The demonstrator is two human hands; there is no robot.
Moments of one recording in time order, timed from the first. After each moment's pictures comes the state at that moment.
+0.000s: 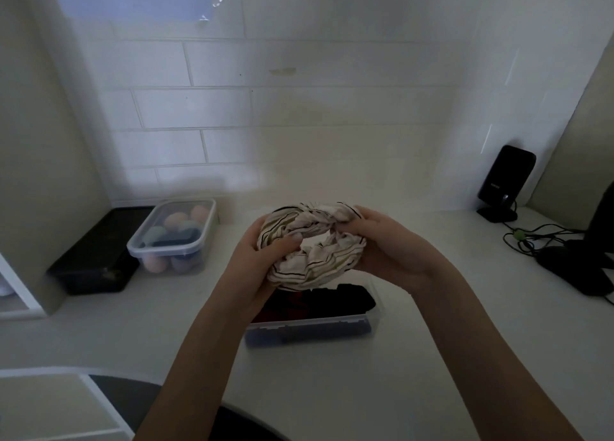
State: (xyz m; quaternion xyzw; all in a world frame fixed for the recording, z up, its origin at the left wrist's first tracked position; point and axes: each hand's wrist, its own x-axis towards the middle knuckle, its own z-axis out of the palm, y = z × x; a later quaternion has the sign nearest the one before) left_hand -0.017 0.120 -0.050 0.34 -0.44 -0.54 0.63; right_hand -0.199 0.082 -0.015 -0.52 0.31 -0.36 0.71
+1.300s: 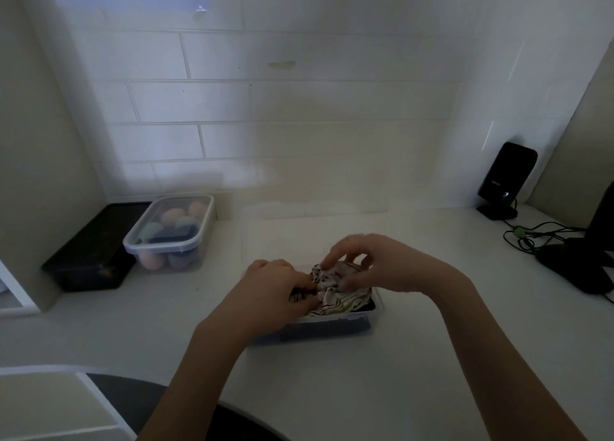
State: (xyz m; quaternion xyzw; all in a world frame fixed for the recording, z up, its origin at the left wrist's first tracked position) left_hand -0.019 0.124 -0.069 0.56 -0.82 -0.02 0.11; right_hand -0.217 0.071 -0.035 -0.86 0.41 -0.13 0.27
